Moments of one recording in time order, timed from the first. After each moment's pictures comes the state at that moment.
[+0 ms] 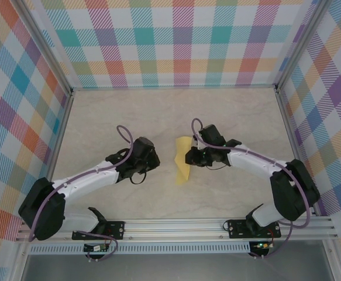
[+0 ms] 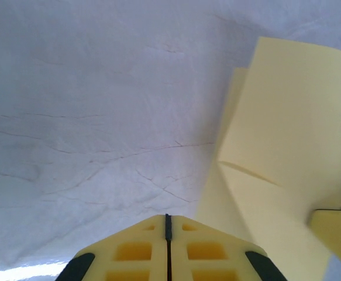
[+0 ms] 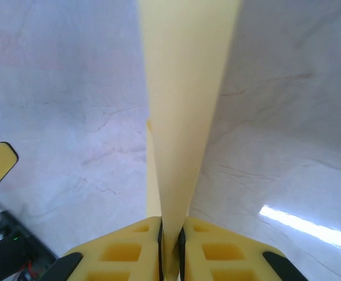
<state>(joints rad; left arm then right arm) -0.72 1.28 0.75 -0.35 -0.06 -0.99 0.60 1.47 0.91 -0.46 -0.35 0.64</state>
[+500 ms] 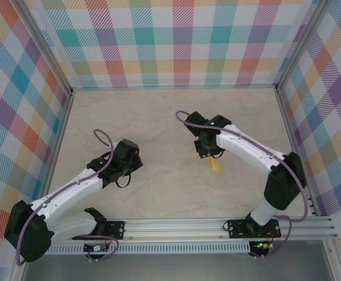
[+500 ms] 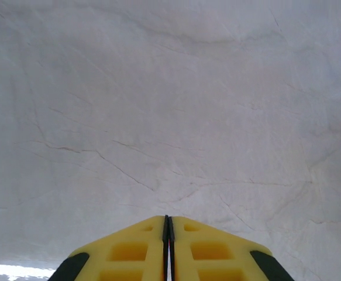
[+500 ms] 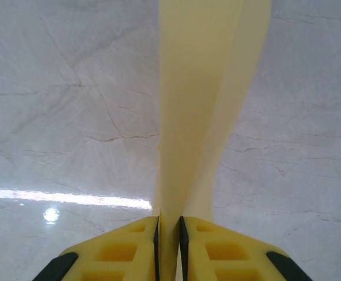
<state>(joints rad) -0.61 1.06 0.70 -0.55 -0.21 -1.01 0.74 1.65 1.41 -1.21 0.32 0.47</state>
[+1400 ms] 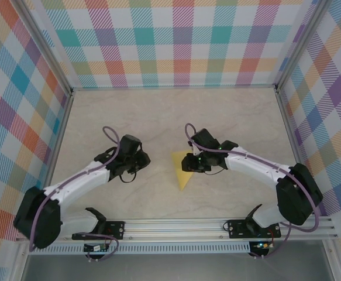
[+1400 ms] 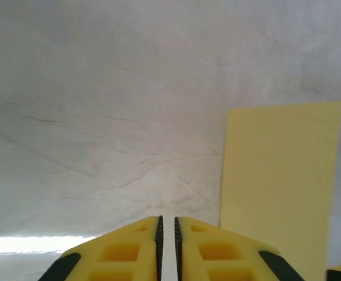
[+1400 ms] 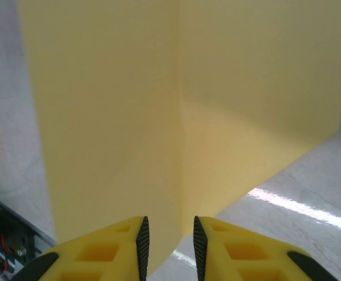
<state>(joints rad) -0.57 1.28 0.75 -0.39 0.10 -0.98 0.73 1.43 0.91 -0.54 -0.32 0.68</state>
